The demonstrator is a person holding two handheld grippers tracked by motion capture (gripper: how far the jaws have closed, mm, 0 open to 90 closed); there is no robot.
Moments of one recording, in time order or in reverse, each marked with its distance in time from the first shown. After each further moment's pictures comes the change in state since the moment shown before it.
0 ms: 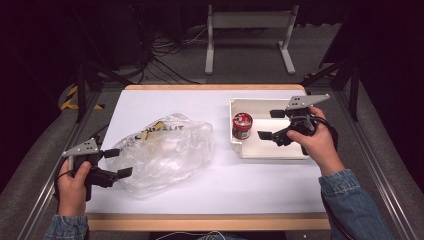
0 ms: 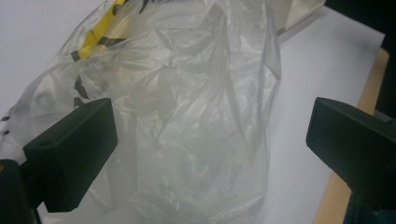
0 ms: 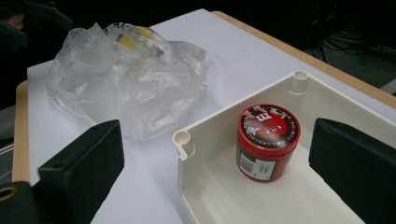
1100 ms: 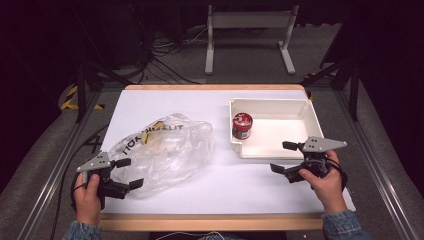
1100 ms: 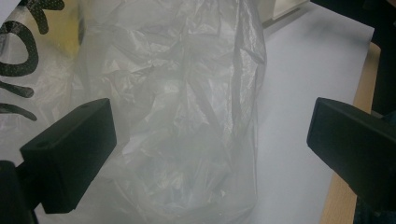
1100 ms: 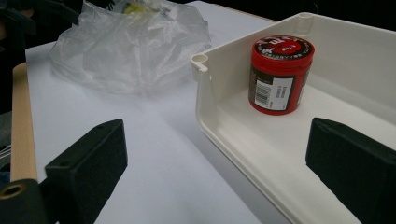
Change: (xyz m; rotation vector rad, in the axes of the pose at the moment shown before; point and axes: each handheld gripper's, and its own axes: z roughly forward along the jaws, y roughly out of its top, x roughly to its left) left arm -0.012 -0.032 0.030 -0.026 -0.003 0.048; right arm 0.032 -0.101 -0.019 -0.082 -0.054 0.030
